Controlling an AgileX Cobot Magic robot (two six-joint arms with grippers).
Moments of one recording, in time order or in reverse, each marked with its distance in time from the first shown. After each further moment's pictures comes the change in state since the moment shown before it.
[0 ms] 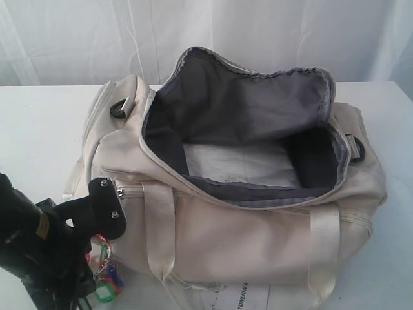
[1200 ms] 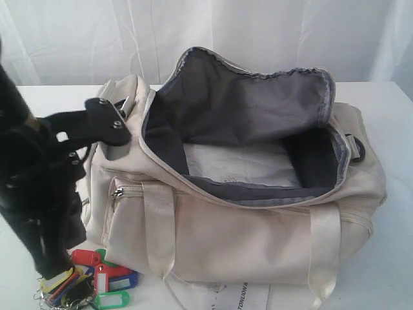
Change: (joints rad) left arm 0.000 -0.038 -0.424 -0.016 0.543 -0.093; right arm 0.000 0.000 0.000 0.006 -0.002 0.000
